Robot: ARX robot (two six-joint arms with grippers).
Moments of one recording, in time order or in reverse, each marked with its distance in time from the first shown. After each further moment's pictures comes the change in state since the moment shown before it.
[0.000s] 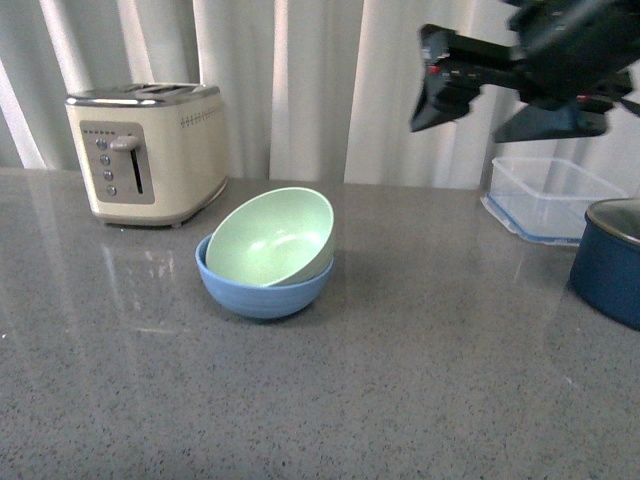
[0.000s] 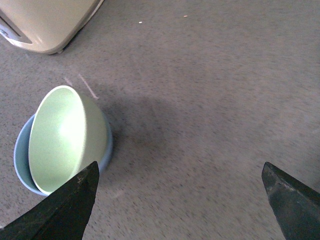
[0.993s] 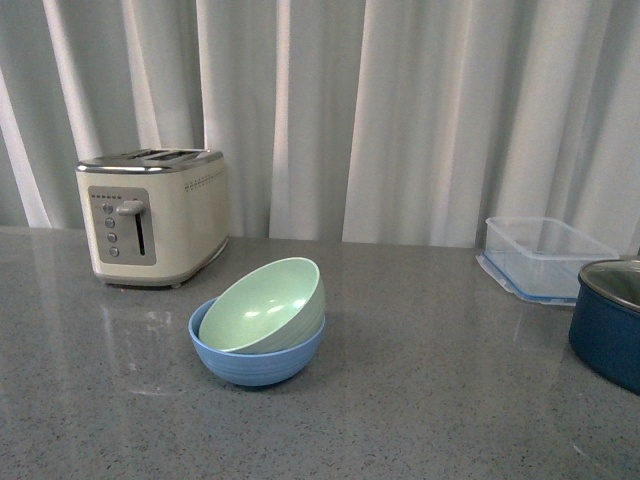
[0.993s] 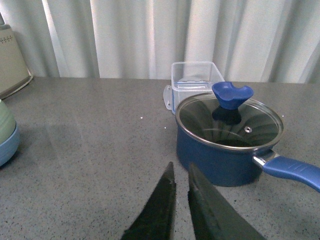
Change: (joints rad) left arm 0.000 0.000 0.000 0.000 0.000 0.000; right arm -0.200 -0.909 -1.223 0.879 0.189 -0.043
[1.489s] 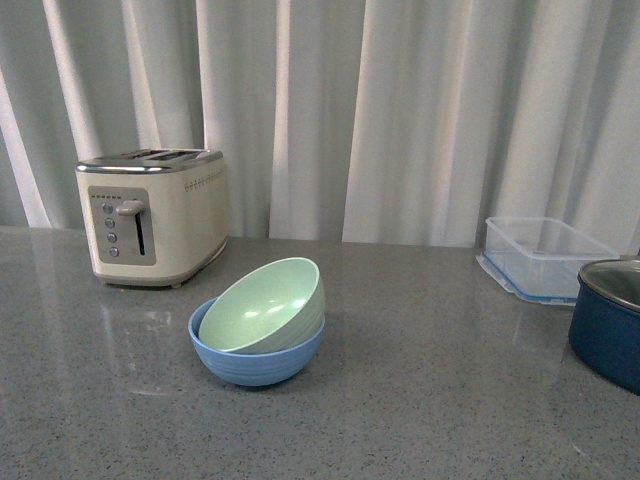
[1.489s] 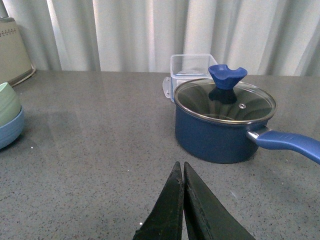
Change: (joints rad) left arm 0.000 0.000 0.000 0.000 0.000 0.000; right arm 0.000 -0.240 -0.146 -0.086 0.000 -0.003
